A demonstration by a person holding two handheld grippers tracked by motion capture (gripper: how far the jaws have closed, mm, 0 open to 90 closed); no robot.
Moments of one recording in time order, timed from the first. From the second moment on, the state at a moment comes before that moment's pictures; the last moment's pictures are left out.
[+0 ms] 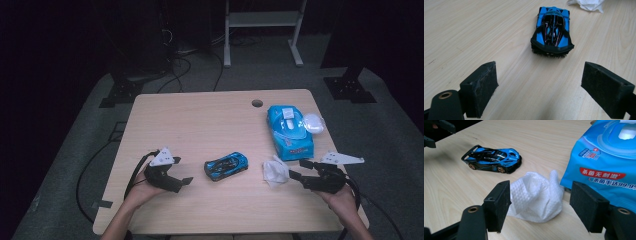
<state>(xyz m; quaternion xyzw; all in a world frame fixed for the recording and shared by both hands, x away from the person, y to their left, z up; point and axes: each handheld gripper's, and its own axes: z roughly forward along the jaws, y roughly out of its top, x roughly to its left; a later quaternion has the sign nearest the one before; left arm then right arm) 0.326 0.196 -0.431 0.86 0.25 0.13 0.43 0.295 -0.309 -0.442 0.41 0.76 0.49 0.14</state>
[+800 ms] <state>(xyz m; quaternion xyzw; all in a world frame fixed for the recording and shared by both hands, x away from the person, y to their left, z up) 0.309 0.222 -0.449 0.85 0.28 0.14 0.43 0.282 -0.318 -0.454 0.42 0.74 0.50 0.14</state>
